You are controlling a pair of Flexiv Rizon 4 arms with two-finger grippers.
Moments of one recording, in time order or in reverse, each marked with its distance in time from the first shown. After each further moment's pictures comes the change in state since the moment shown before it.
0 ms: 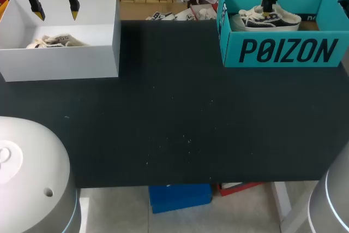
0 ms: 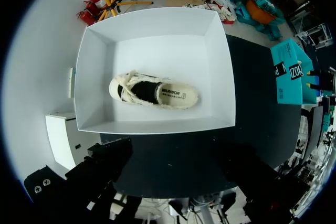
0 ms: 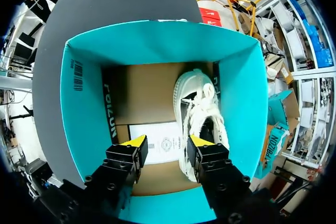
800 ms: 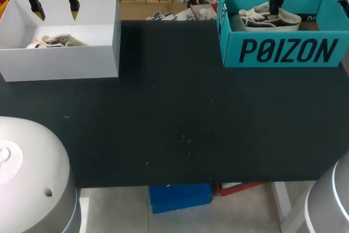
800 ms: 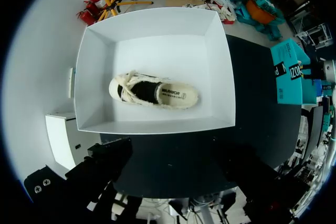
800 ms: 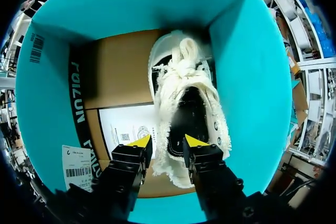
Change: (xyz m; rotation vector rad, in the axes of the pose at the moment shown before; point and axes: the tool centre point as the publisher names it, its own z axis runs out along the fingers) left arm 0.000 0.000 0.000 0.000 0.000 0.000; right arm -0.041 -0.044 0.061 0.037 0.058 0.034
